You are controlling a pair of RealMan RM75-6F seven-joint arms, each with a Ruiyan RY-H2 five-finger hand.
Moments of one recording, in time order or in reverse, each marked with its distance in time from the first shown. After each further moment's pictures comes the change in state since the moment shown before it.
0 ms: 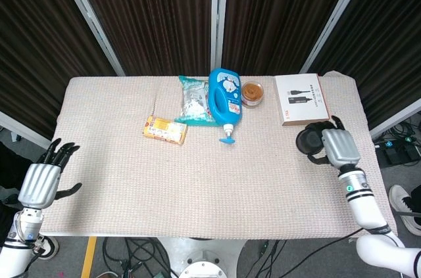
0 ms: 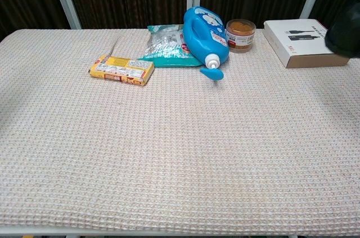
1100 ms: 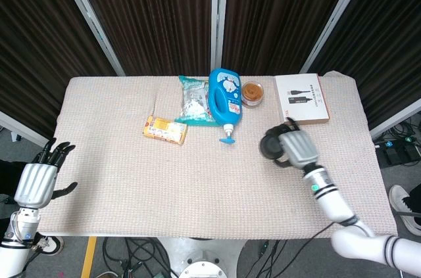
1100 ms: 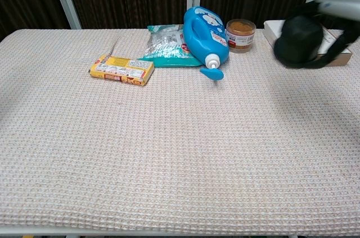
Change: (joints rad) left arm 0.001 -0.003 -0.003 0.025 -0.007 0.003 0.026; right arm 0.127 -0.217 -0.011 0.044 -0.082 -0.063 -0.107
